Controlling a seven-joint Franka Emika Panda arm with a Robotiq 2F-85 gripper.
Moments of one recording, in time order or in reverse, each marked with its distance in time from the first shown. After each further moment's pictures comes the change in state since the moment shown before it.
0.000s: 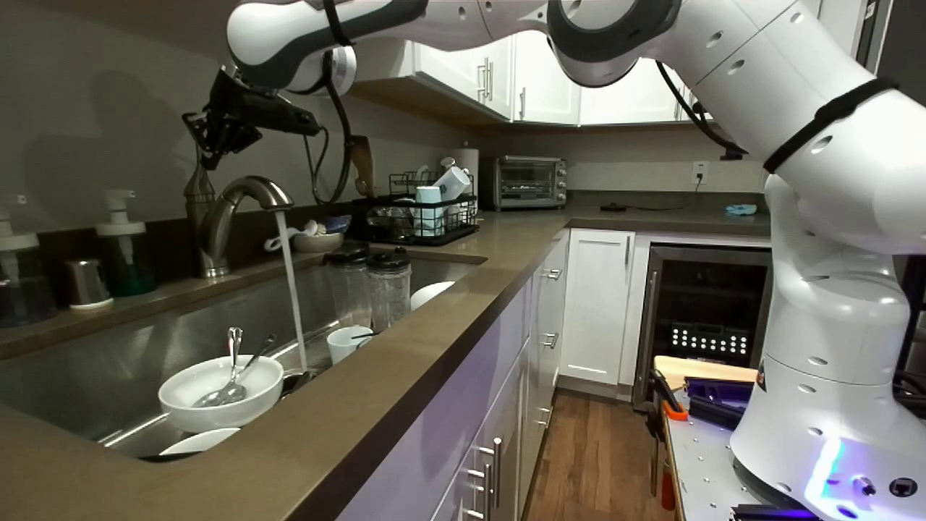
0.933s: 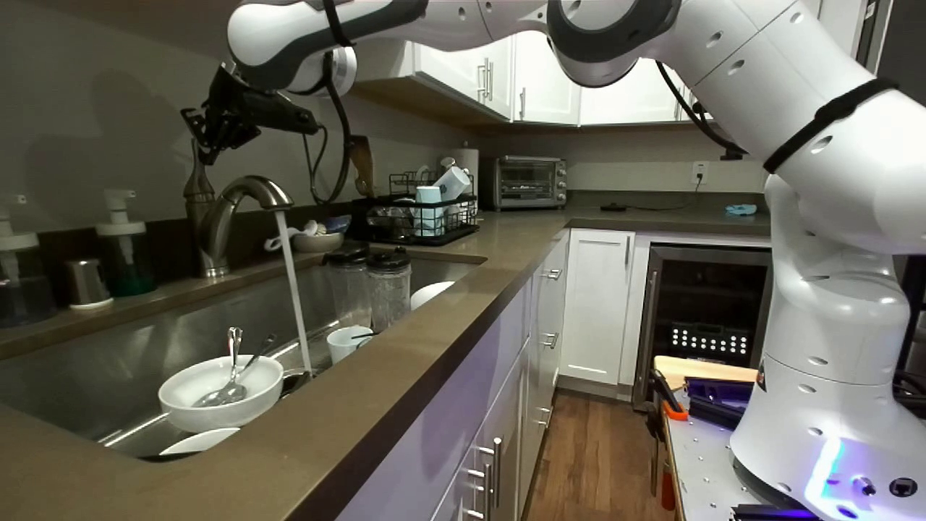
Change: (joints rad) arm 0.000 0.001 -0.003 0.000 0.000 0.034 0.000
